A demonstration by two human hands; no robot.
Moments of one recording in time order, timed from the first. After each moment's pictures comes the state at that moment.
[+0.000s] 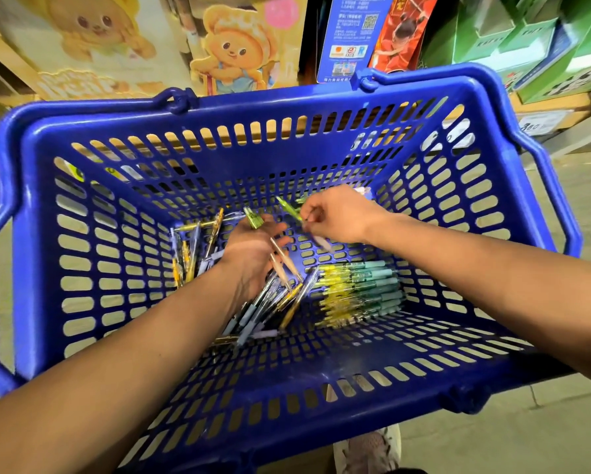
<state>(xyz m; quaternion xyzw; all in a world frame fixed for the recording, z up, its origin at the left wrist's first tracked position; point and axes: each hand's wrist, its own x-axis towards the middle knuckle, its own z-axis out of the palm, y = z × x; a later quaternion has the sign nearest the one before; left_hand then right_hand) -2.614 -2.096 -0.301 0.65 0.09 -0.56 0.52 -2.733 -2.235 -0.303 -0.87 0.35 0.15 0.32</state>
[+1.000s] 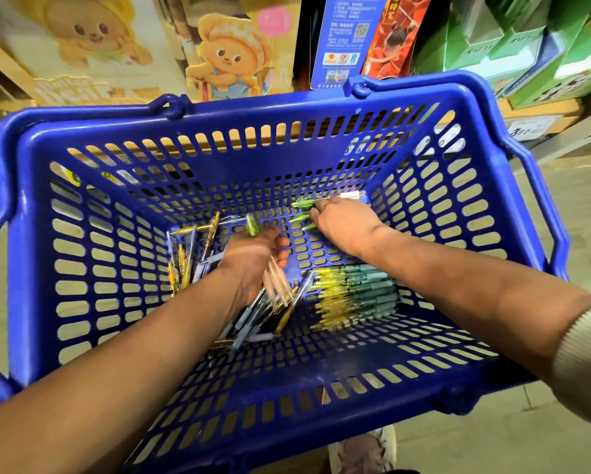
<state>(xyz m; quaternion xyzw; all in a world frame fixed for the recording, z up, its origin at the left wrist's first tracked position) -2.619 -2.095 -0.302 0.67 0.07 -0.56 0.48 -2.741 -2.233 -0.322 -0.95 0.18 0.24 -0.05</state>
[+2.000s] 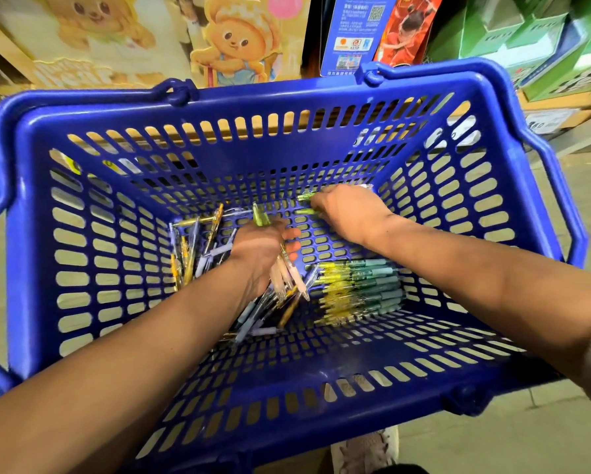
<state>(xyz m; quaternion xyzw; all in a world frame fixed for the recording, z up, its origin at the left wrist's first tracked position) -2.623 -2.102 -0.303 0.68 0.08 -0.57 0.46 -2.734 -2.240 -0.319 -0.94 0.27 0.20 0.06</state>
